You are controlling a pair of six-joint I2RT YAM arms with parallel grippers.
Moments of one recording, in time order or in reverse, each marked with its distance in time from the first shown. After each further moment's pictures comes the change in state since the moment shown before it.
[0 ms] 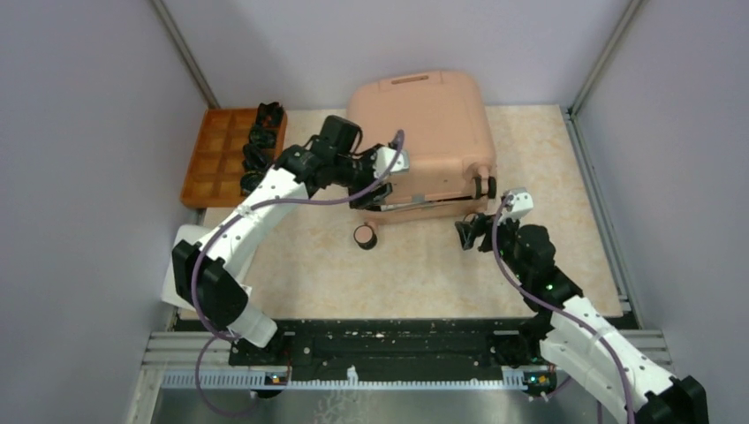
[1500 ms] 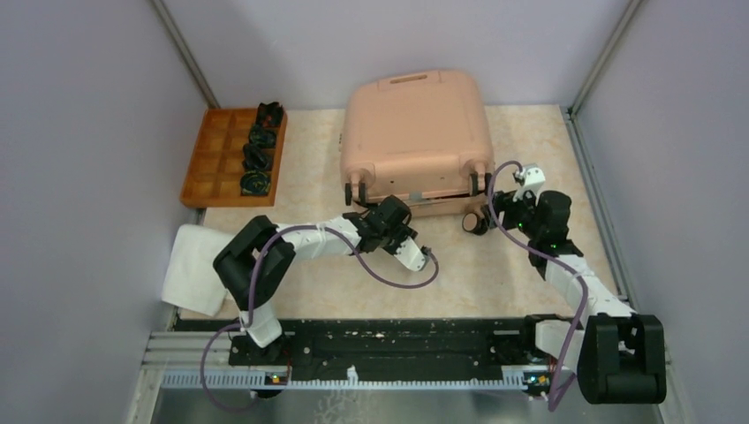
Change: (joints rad) left arm -0.330 0.179 -0.522 0.594 -0.556 0.715; right arm -0.463 0.372 0.103 0.118 -0.437 -0.254
